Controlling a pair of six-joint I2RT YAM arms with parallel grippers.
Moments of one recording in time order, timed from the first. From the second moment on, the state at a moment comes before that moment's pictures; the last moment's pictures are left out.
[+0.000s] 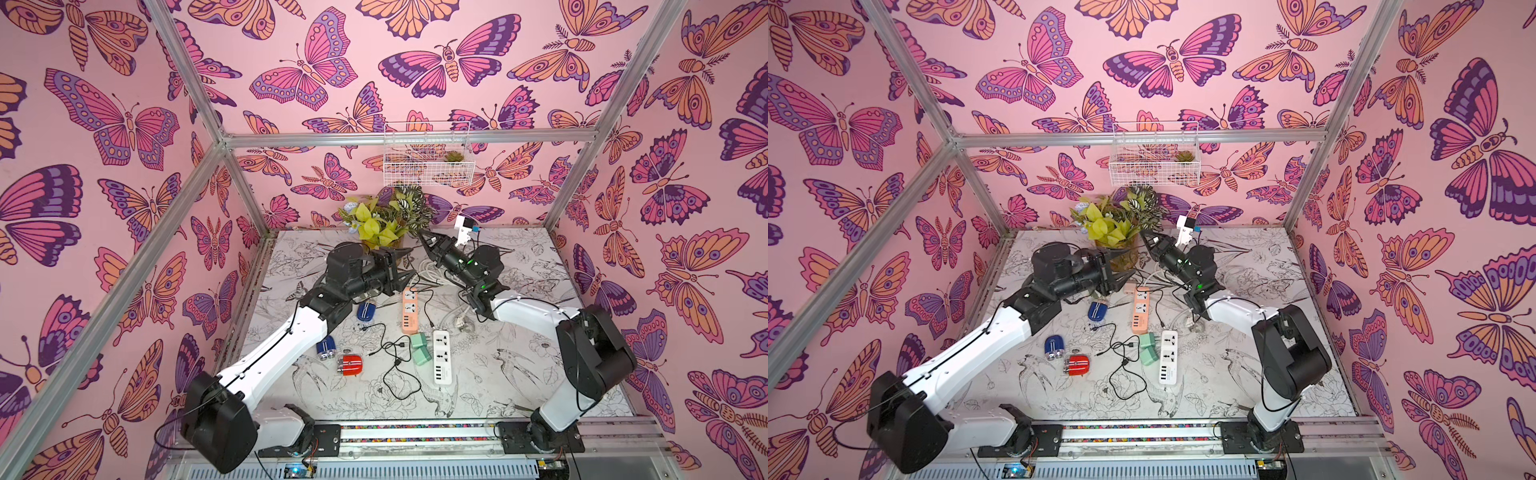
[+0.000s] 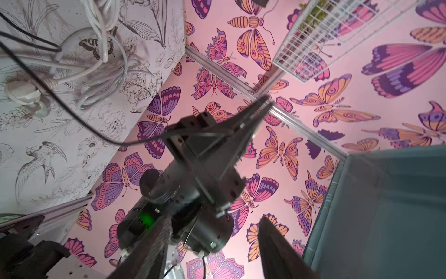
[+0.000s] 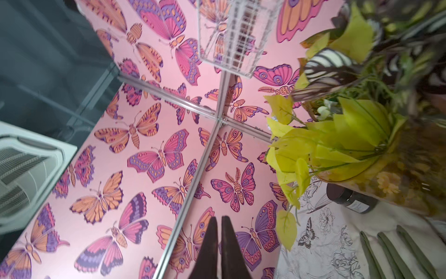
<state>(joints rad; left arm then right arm) -0.55 1.34 1.09 0.04 0.42 -2.02 0.53 1.69 1.01 0.93 -0.32 1.25</state>
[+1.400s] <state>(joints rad) -0.53 1.38 0.93 0.16 0.17 -2.09 0.61 1.53 0.93 0.73 -0.34 0.99</state>
